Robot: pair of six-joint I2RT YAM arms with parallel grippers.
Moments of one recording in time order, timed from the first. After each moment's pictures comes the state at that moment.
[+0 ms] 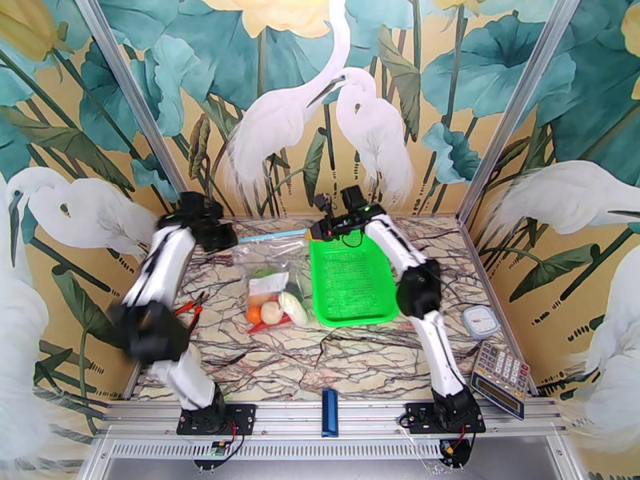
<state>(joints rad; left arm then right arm) 0.10 1.95 1.79 -0.93 0.34 -0.11 0.40 2.59 2.53 -0.83 -1.08 0.30</state>
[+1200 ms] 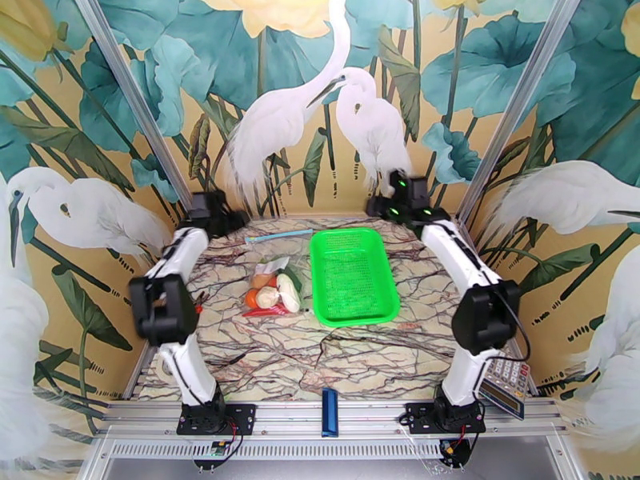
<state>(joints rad) 0.10 1.78 1.61 -0.35 0.32 -0.30 0.15 1.83 1.65 -0.47 -0.22 0.37</state>
